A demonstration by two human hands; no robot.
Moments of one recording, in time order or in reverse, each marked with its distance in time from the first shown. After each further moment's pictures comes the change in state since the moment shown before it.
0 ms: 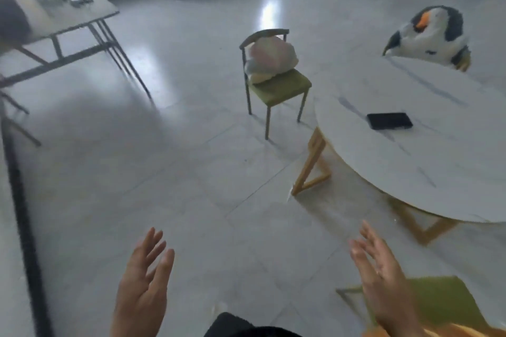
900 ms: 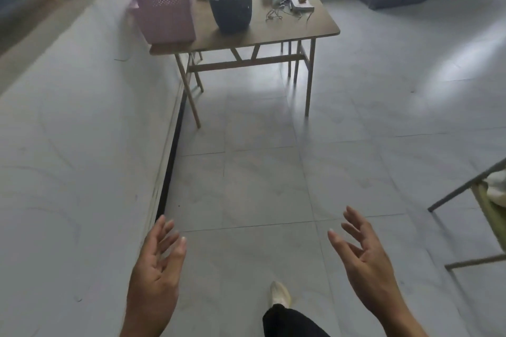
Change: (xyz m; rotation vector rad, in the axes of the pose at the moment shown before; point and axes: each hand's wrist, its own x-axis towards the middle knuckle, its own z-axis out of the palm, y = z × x) left_hand 0.508 -0.042 -0.358 0.008 0.614 -0.187; right_hand 0.248 -0.326 0.708 -0.123 -0.645 -0.353
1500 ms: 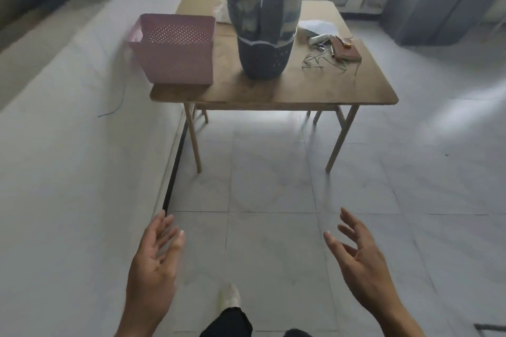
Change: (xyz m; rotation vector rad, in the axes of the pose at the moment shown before) left_hand 0.512 0.070 0.069 -0.076 0.006 -0.080; right_hand 0.457 -0.172 0.216 -0.146 -0.051 -0.036
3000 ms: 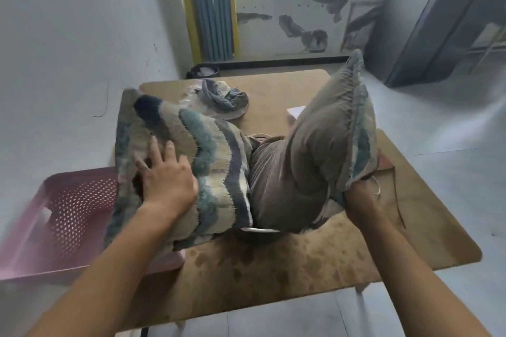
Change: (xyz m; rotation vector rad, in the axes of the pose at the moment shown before) left_hand 0.762 0.291 0.303 1.504 -0.081 0.494; right_hand 0.775 -0.233 0.074 0.618 0.228 -0.004
